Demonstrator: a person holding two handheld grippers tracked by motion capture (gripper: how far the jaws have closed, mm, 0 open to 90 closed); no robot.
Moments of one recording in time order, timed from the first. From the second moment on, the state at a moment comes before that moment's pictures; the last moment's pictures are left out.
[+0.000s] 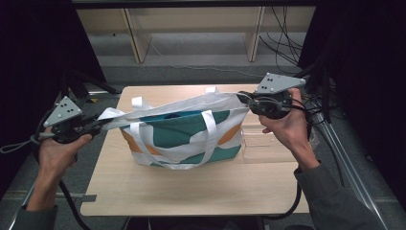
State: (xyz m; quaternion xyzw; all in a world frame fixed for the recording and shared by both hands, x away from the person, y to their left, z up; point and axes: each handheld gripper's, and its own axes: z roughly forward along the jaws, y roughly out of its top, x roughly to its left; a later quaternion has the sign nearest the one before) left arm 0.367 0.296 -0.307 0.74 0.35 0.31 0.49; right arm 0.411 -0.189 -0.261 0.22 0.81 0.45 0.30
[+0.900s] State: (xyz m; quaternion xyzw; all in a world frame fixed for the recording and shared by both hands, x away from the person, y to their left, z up) left arm 0.392 0.288 -0.353 0.74 0.38 0.28 0.48; right arm 0.429 -0.186 -0.304 0.24 0.81 0.43 0.31
